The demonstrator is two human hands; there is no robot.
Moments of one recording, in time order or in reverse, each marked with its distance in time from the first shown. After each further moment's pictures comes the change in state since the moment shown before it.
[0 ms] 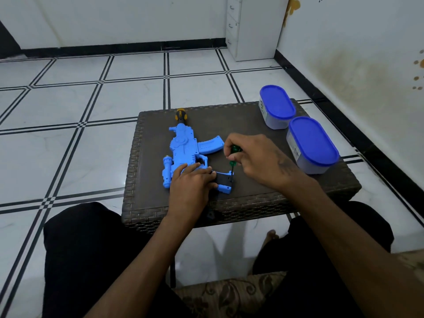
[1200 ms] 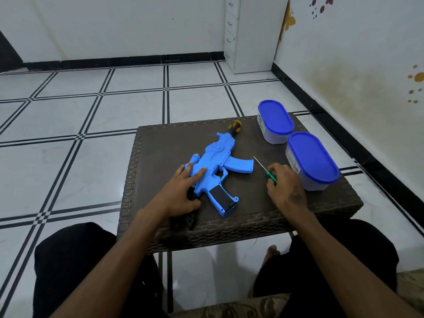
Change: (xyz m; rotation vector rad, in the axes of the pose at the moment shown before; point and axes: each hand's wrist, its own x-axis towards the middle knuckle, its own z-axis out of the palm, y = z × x) left_hand 0.042 -0.057 -0.008 -0.156 -0.570 -0.051; right_hand -0.020 0.111 0.042 -0.243 0.299 0.614
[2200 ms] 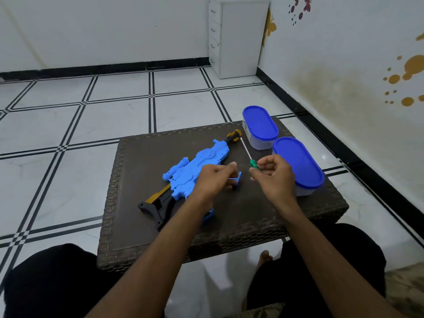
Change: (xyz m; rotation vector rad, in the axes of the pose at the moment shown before) left_hand 0.058 0.128 -0.002 -1.070 0.096 -0.328; right_hand 0.010 -0.023 -0.025 0.694 0.144 0.186
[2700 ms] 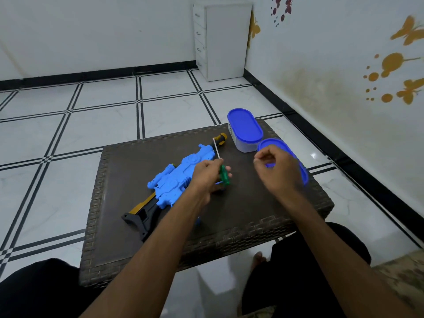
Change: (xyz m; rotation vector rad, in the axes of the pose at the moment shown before) left_hand 0.026 0.019 0.028 -0.269 0.058 -0.143; right_hand 0.018 -0.016 -0.044 -0.303 0.051 -0.261
